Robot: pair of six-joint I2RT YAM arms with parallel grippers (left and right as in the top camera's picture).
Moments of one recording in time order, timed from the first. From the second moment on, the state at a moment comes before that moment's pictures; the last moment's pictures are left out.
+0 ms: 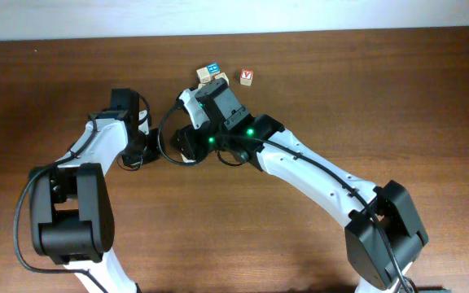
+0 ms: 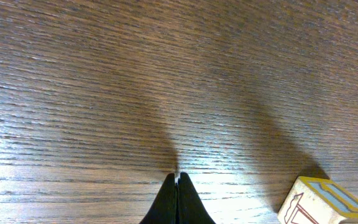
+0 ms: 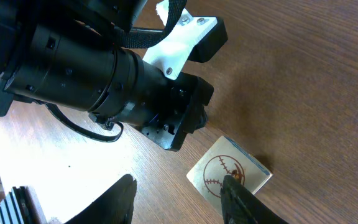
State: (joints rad) left arm 0.01 1.96 1.26 -0.72 0.16 -0.25; right arm 0.71 1.90 1.53 -0.40 -0.38 0.28
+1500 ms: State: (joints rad) left arm 0.31 1.82 1.55 -0.80 0.13 0.21; right arm 0.19 1.39 1.69 -0.98 -0.16 0.23
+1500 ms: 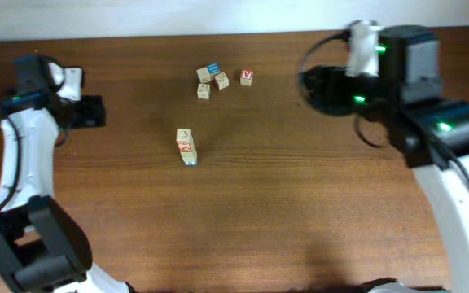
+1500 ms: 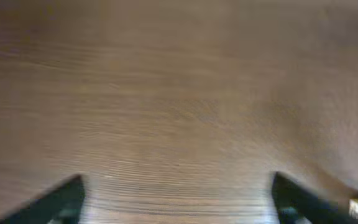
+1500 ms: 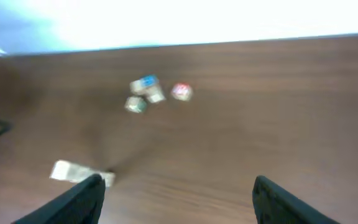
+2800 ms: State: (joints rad) left arm 0.58 1.59 1.57 -0.83 -0.06 0.22; right arm -0.14 1.18 1.52 -1.03 0.39 0.19
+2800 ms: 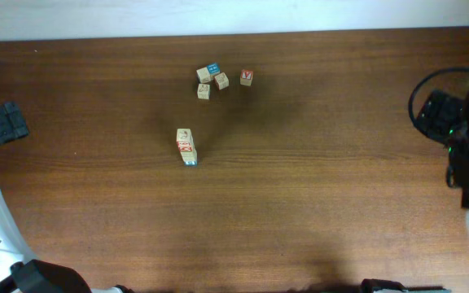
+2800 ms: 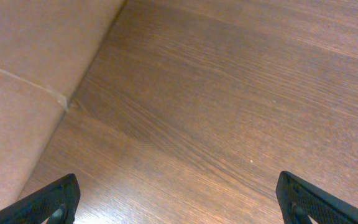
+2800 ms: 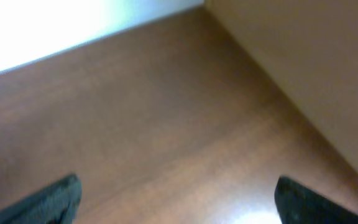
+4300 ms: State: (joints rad) left arm 0.41 1.48 1.57 -0.83 -0.08 0.23; right arm 0.03 0.01 0.02 -0.07 0.08 0.04
